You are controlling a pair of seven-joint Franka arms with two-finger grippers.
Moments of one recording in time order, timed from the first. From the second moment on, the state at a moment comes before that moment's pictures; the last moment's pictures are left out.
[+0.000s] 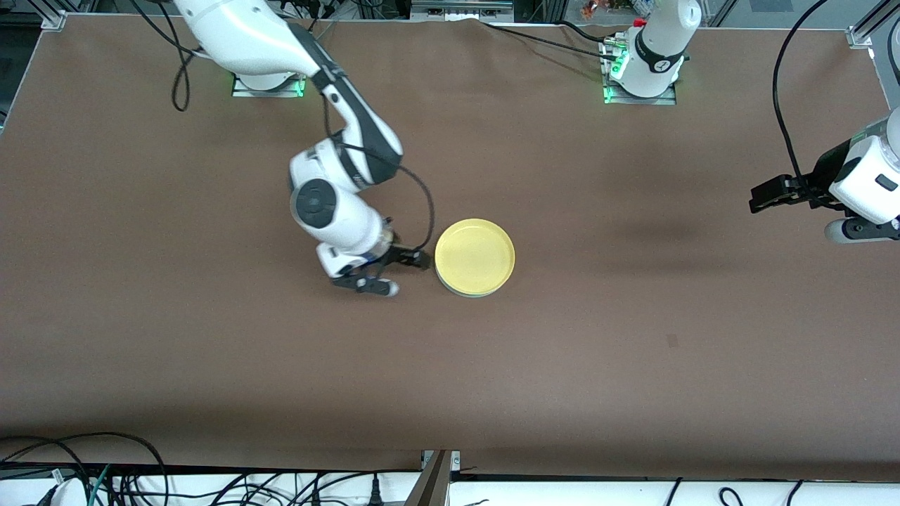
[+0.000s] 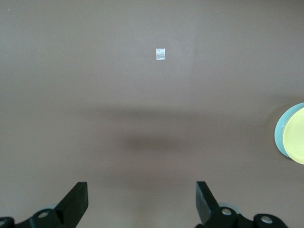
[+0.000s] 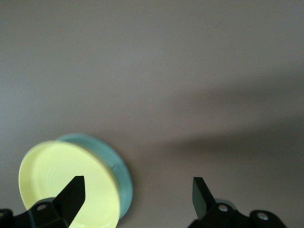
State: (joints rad) left arm 0.07 0.15 -0.09 -1.50 0.02 1.53 -0.11; right arm 0.52 0.60 -0.02 -1.54 0.26 2.24 0.62
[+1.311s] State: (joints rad) left arm 0.07 0.15 -0.09 -1.50 0.02 1.53 -0.11; right arm 0.48 -0.10 -0.30 -1.74 0.04 1.55 0.34
